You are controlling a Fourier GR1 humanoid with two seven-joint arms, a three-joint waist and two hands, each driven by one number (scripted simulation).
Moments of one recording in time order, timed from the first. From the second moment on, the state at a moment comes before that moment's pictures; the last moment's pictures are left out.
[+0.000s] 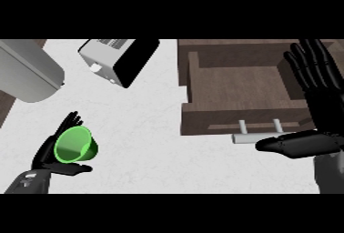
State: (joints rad) left arm -0.41 0.37 0.20 -0.27 -0.10 -0.41 -0.93; right arm -0.28 -0.19 -0.10 -1.88 -0.12 0.17 0.13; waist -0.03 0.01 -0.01
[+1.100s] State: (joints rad) left arm -0.45 0.30 0.19 -0.31 -0.10 -0.35 -1.03; right arm -0.30 -0.22 -0.13 -1.86 -0.14 0.19 0.15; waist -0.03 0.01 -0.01
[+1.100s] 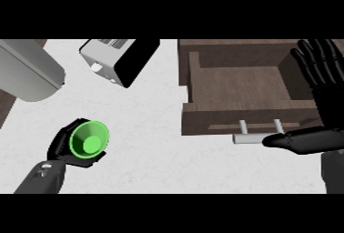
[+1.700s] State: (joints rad) left arm -0.51 0.17 0.32 -0.37 0.05 -0.24 -1.07; right arm -0.27 -0.22 -0.14 -1.86 -0.14 0.19 0.12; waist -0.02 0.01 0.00
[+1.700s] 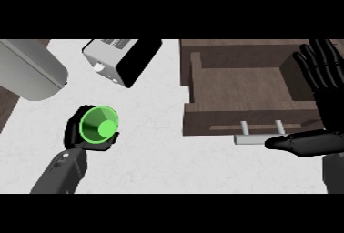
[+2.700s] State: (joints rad) left arm -0.86 0.01 0.12 -0.82 0.10 0.00 -0.58; right arm -0.29 -0.22 -0.17 -1.82 -0.12 0.18 0.12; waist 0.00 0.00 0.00
